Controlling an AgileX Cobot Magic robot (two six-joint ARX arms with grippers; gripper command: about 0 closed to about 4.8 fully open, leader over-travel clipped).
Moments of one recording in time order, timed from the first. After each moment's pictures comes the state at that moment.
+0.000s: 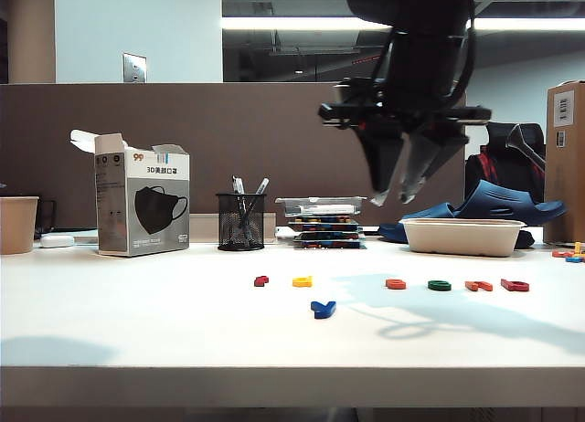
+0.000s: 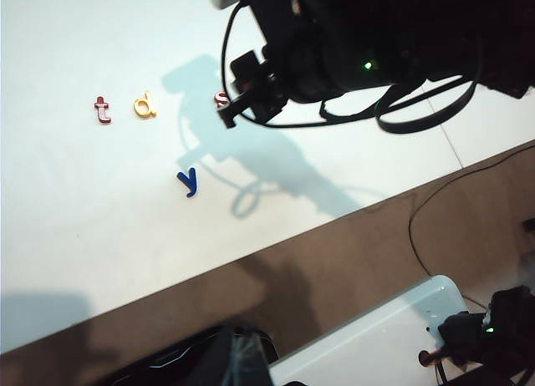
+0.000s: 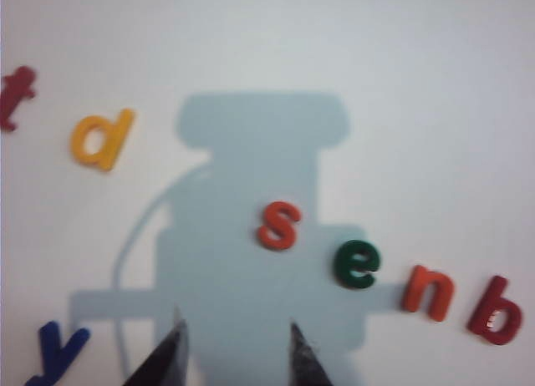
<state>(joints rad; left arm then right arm) -1.15 1.10 1.58 -1.19 -0.29 -0.71 0.56 1.72 1.38 -0.73 0.15 0.18</state>
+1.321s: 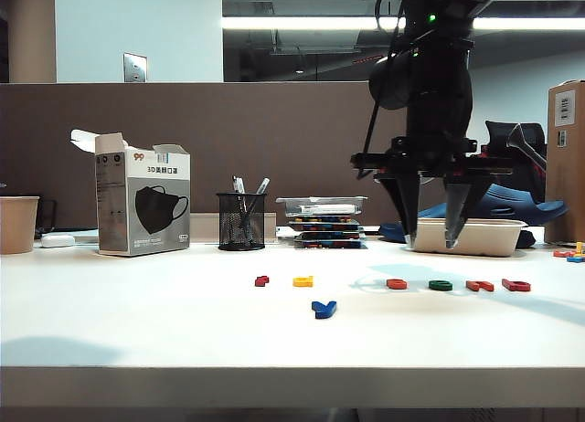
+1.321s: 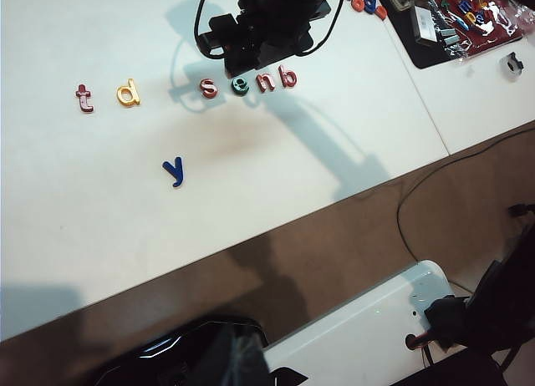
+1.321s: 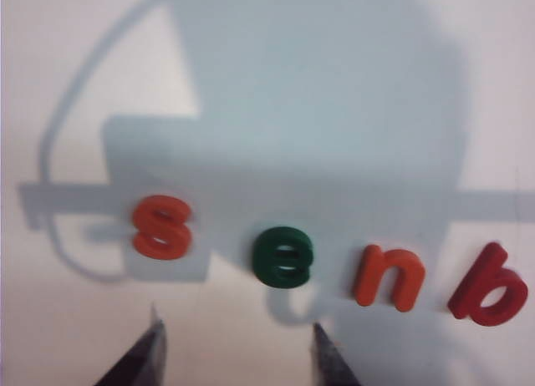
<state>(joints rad) -1.15 1.10 1.58 -1.19 -0.25 -0.71 0.38 2.12 1.86 -1.22 -0.02 0.24</state>
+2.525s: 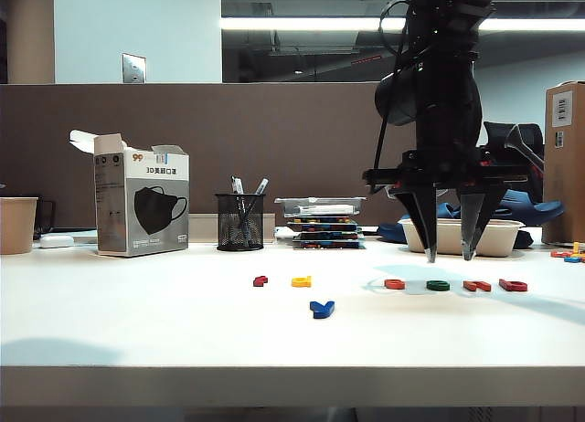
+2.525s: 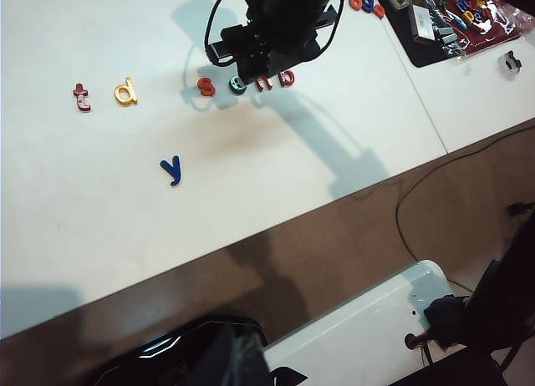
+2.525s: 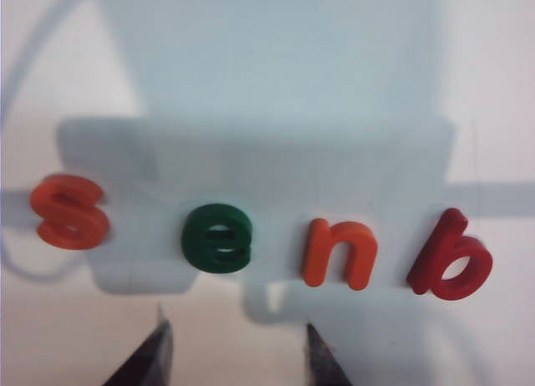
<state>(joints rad) -1.15 1.10 1.58 -1.19 -0.24 -0.71 0.36 2.15 1.86 -1.26 0.02 0.25</state>
